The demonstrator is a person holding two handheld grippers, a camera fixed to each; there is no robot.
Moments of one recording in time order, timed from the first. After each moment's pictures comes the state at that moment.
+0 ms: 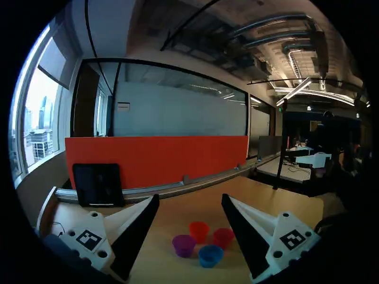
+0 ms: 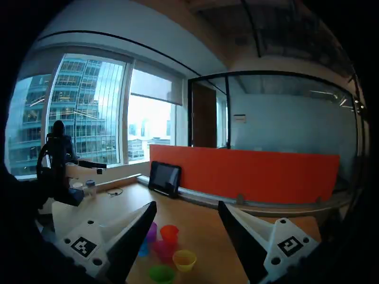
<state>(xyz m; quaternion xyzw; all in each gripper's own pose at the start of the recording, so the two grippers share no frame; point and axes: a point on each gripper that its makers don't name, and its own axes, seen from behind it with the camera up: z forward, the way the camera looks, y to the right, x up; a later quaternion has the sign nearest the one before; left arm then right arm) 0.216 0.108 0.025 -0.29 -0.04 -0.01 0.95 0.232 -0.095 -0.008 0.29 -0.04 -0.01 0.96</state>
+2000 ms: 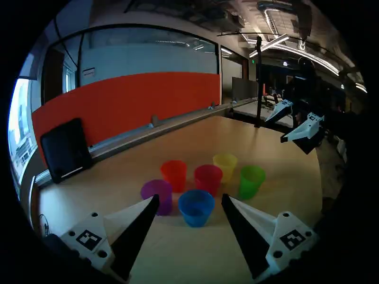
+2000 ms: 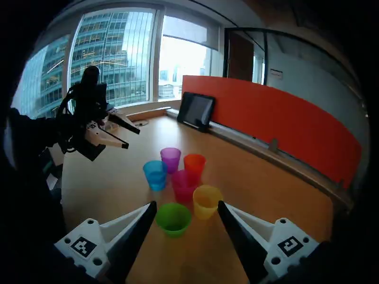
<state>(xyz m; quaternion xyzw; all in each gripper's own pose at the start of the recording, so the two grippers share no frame) 0.033 0.161 0.012 -0.39 -0.19 0.09 0.90 0.050 -0.105 -0.042 0.38 -0.22 -0.13 0.89</state>
